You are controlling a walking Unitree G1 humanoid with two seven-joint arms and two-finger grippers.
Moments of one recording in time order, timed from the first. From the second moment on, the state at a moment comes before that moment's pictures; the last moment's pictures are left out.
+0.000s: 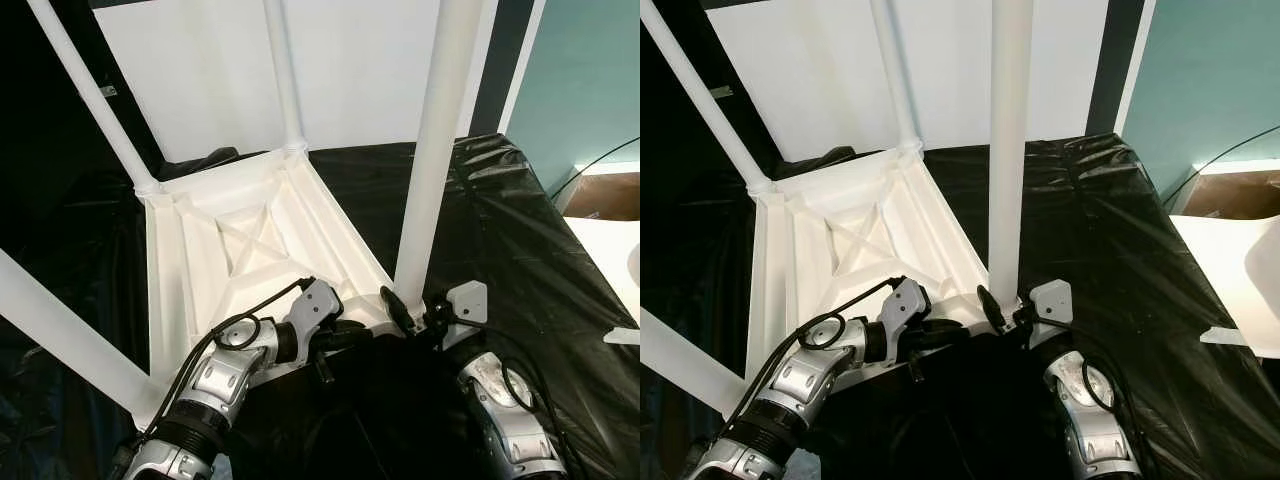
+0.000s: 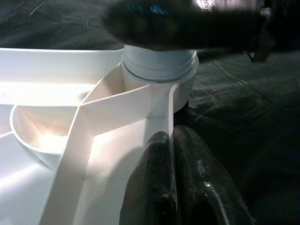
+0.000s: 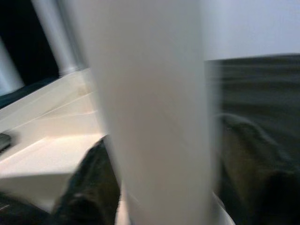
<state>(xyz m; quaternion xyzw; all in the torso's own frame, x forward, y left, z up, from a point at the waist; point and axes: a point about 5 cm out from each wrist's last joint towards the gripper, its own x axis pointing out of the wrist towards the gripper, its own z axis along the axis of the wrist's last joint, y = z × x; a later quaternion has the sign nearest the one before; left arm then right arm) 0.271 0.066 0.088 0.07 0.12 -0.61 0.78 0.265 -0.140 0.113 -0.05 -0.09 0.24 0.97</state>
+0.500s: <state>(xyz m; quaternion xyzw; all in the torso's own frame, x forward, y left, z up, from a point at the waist) 0.273 0.062 0.088 0.06 0.12 -0.62 0.77 0.290 -0.167 0.130 -0.16 -0.01 0.45 0.88</state>
